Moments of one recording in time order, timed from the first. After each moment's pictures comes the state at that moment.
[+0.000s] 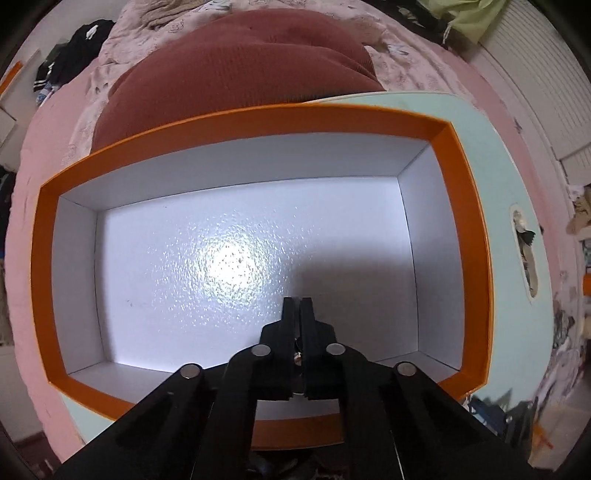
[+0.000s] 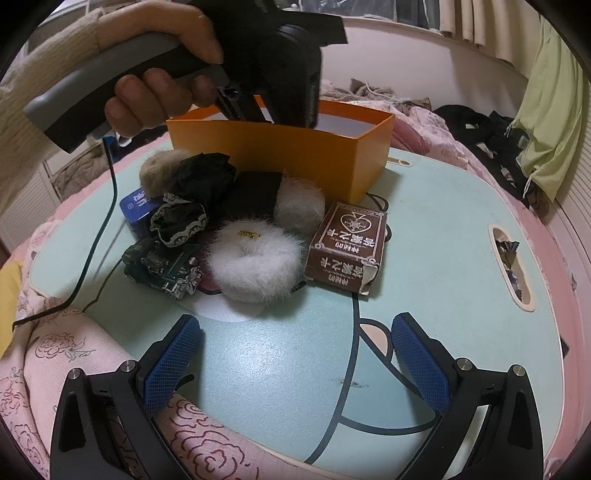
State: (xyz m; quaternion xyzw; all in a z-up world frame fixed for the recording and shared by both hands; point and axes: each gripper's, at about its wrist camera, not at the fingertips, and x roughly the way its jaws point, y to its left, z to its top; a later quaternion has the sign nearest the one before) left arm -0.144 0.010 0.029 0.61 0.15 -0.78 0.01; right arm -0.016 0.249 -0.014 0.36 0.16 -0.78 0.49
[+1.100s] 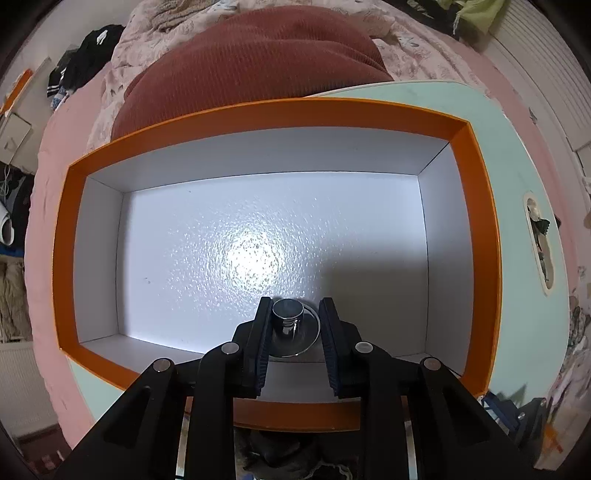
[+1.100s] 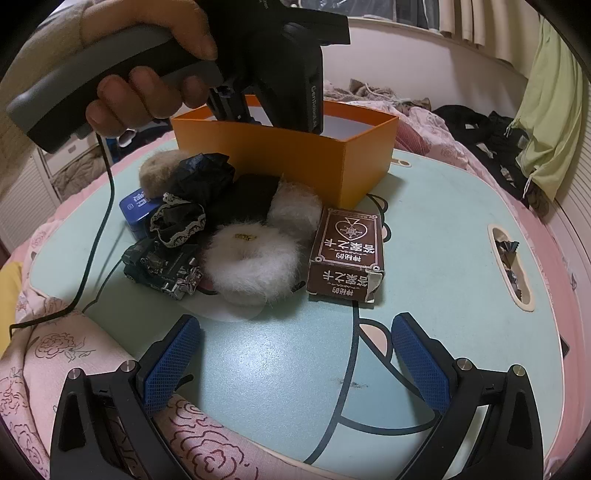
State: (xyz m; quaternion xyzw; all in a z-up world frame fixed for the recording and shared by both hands) left arm -0.141 0.029 0.046 0.63 0.11 -0.77 0.04; right arm -0.018 0.250 -0.015 0.36 0.16 -0.79 0.48
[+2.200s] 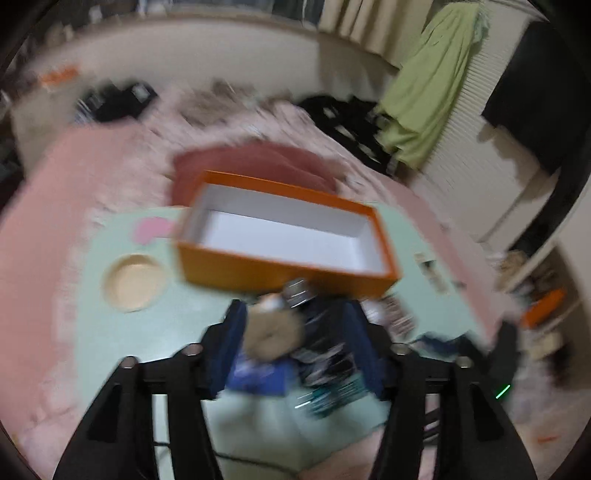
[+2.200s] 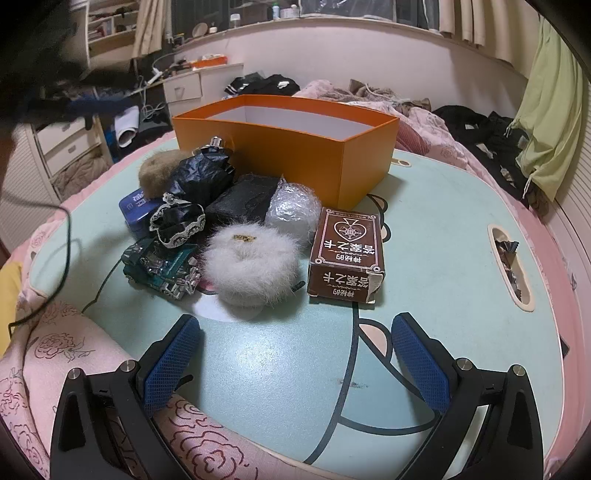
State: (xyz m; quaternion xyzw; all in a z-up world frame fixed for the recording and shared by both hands) left arm 0.077 -0.034 0.081 0.33 0.21 -0.92 0.02; right arm -0.018 0.250 -0.015 0.36 0.15 -0.79 0.47
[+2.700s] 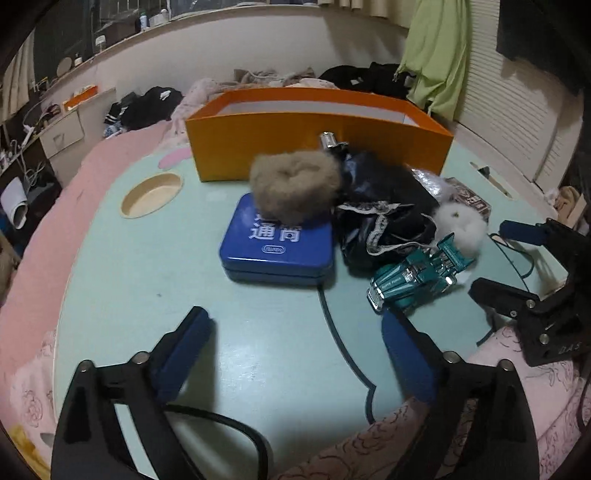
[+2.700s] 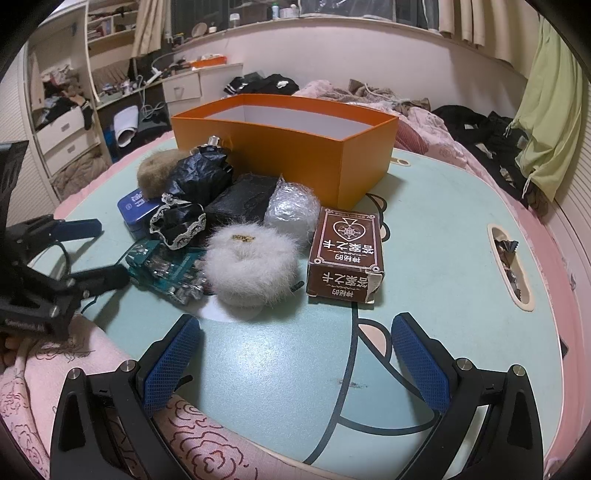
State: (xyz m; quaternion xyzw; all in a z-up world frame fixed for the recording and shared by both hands) left arm 0.087 0.026 -0.017 0.37 0.14 -0.91 0.08; right arm -0.022 0.253 -0.015 0.36 0.15 -0.79 0.47
